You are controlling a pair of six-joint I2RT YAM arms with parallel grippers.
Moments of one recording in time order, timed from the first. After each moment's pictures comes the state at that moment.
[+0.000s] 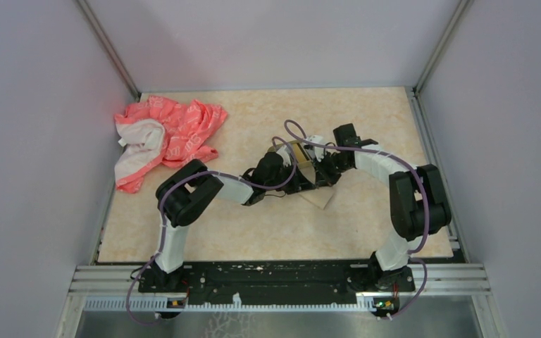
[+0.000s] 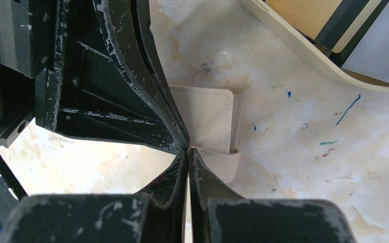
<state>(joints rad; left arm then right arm) -0.82 2.06 1.00 0.64 0.27 -0.97 0.29 1.67 1.03 -0.56 -0.57 -0.52</state>
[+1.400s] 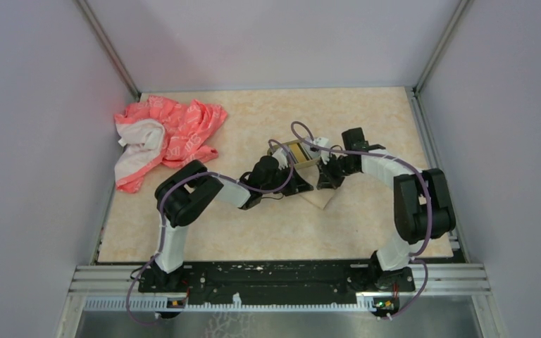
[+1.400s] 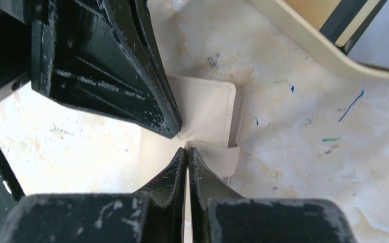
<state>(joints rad) -0.82 2.05 0.93 0.75 0.27 -0.97 0.22 1.63 0.95 -0.49 -0.66 -0.59</state>
